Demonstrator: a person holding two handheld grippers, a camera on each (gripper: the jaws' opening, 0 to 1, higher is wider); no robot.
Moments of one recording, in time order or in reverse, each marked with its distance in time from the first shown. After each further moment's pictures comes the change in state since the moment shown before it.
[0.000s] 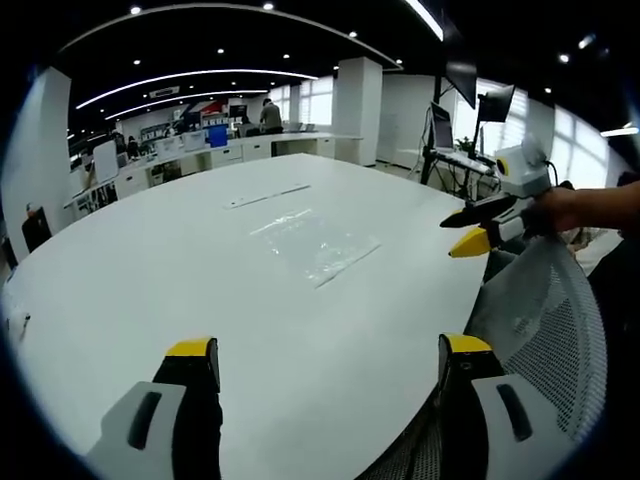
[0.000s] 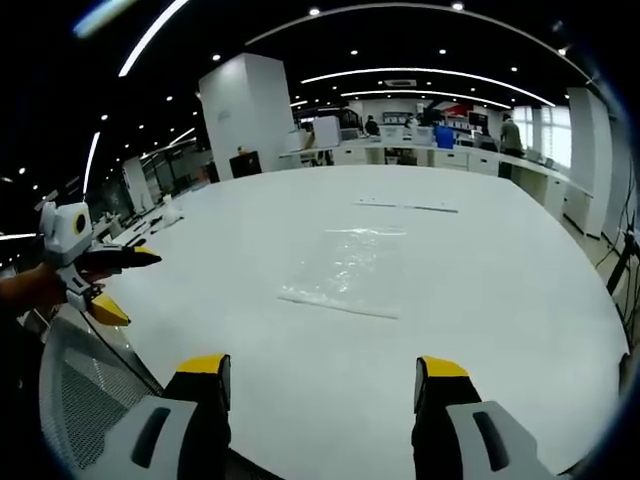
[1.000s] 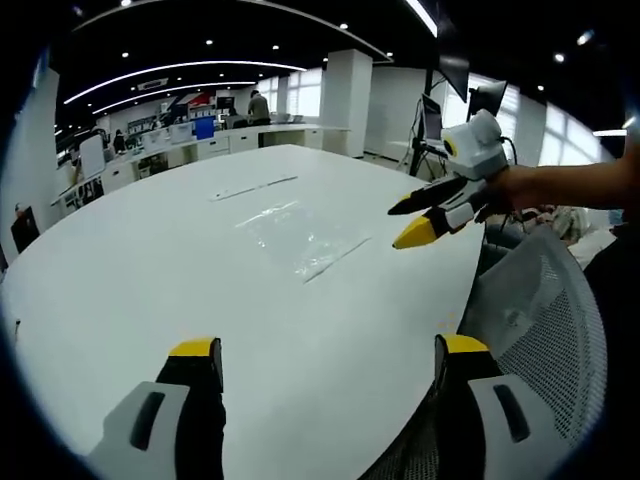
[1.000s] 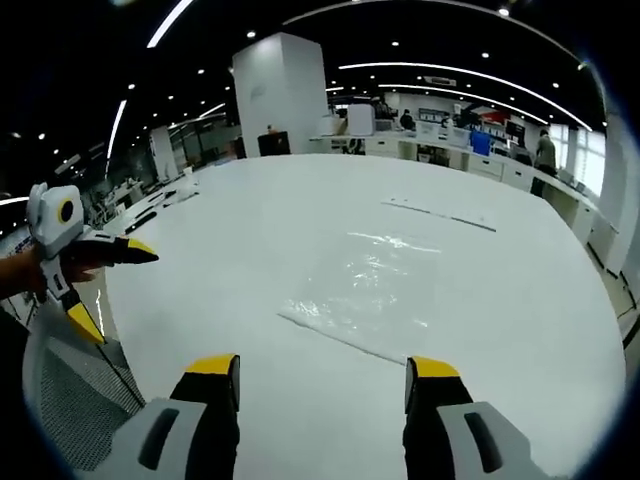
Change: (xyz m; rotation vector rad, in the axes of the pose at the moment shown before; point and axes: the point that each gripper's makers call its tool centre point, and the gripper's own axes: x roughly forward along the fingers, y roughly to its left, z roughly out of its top) left arm 0.013 -0.007 -0.004 0.003 0.039 -0.058; right arm 0.064 0.003 0.028 -0.143 0.073 0.096
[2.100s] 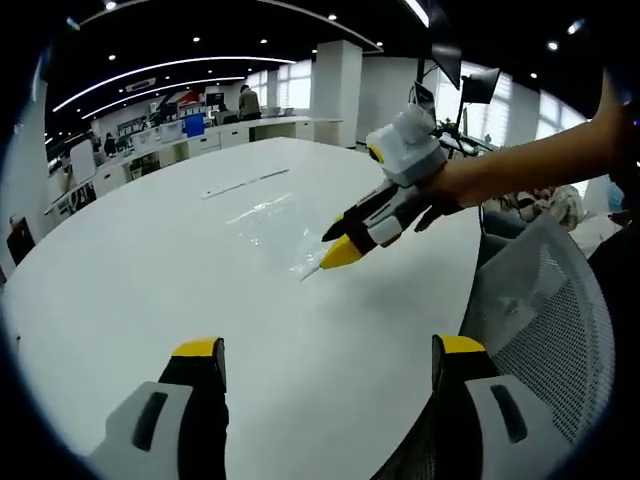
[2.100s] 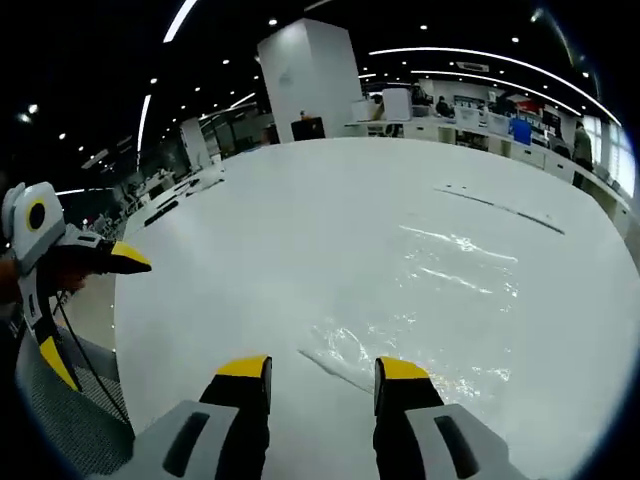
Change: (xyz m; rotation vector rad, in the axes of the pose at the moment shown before) left arm 0.014 0.001 -0.002 0.034 0.038 -0.019; right arm 0.089 0.025 0.014 -0.019 0.056 0.173
